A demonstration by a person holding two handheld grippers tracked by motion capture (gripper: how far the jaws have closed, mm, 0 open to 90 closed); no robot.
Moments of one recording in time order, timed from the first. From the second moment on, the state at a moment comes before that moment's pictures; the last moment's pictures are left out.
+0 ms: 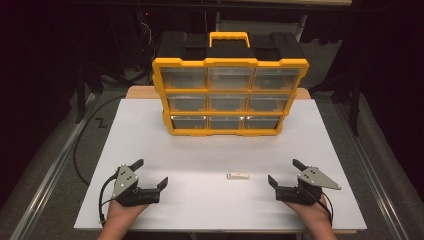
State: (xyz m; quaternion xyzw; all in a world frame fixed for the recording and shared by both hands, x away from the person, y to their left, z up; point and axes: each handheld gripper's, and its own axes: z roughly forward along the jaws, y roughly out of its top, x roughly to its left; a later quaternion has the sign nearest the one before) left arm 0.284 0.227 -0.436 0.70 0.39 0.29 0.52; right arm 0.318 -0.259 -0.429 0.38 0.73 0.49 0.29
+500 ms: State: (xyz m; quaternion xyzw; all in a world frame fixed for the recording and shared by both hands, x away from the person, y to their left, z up) left arm 0.283 0.223 -0.438 0.71 0.39 0.30 0.51; right arm 0.318 -0.260 -0.429 0.38 0.73 0.48 0.30
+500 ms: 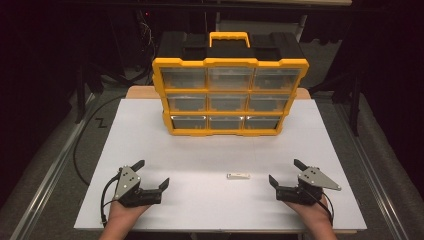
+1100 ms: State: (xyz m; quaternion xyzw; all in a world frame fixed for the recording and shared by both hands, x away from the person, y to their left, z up) left arm 0.285 0.220 -0.439 0.71 0.39 0.30 0.51; right arm 0.323 -0.257 -0.429 0.38 0.73 0.47 0.31
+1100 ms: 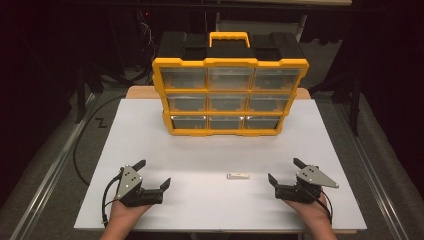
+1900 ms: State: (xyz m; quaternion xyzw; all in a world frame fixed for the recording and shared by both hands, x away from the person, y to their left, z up) left arm 0.286 0.219 -0.439 0.71 0.38 0.29 0.52; right arm 0.369 -0.241 -0.426 0.40 0.75 0.43 0.31
